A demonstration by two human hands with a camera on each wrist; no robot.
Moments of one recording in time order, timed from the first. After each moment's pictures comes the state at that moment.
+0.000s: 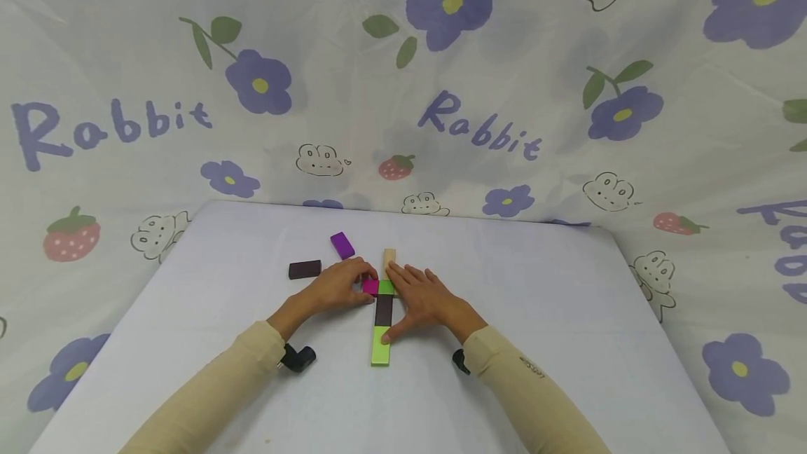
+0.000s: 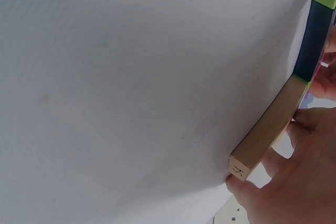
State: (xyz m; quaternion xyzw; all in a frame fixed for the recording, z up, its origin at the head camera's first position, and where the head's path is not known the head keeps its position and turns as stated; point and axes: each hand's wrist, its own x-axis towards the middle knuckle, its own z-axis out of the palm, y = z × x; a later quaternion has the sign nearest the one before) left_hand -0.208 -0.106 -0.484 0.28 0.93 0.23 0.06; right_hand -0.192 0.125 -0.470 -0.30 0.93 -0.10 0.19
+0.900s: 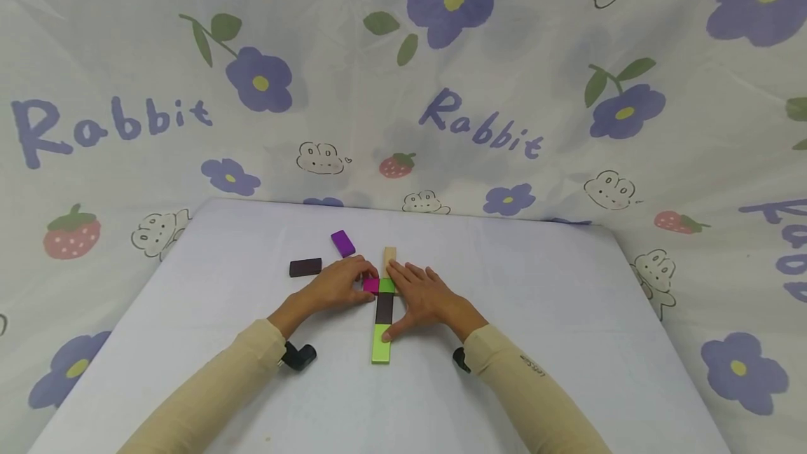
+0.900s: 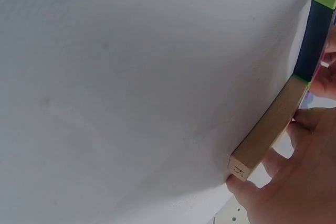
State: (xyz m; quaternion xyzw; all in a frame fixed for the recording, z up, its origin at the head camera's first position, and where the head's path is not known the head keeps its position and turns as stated) left_hand -0.208 -0.106 -0.484 0.29 0.93 0.23 0.05; right_hand -0.192 0.123 -0.471 -0.29 0.93 -0.09 0.18
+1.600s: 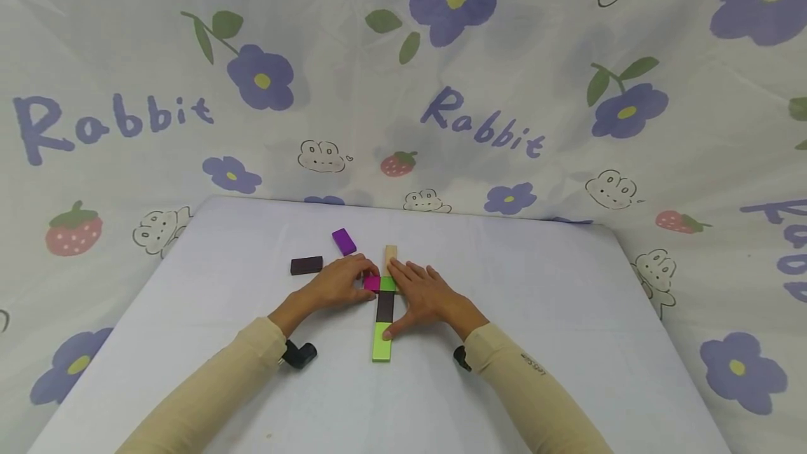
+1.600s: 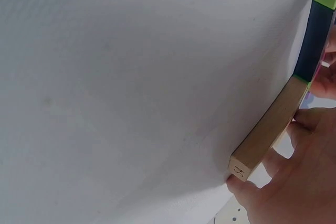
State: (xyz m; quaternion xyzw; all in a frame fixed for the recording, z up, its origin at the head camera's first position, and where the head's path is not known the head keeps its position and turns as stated) left_hand -0.209 -0.106 -0.485 0.29 0.93 0.23 0.05; right_hand -0.192 0.123 -0.470 -0.29 0.93 -0.09 0.19
